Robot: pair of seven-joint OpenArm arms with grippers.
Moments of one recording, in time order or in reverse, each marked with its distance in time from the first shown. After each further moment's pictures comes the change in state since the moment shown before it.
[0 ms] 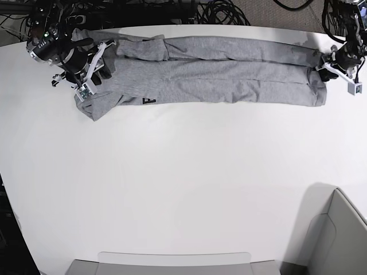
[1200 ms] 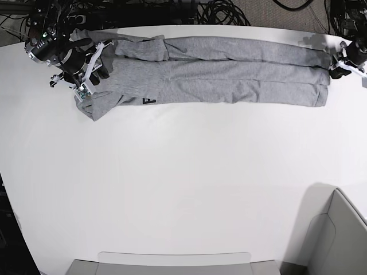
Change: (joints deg) left arm 0.6 0.6 -8.9 0.8 -5.7 -0.1 6.1; right arm 0.0 1.2 -0.1 0.0 0.0 0.0 0.0
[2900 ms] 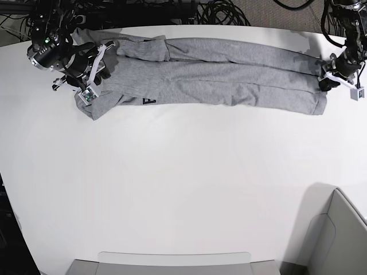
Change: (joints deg) left arm -3.4 -1.4 13.7 -4.5 2.4 5.6 -11.3; right arm 3.0 0.2 -2.6 0.1 0.0 0.0 -7.1
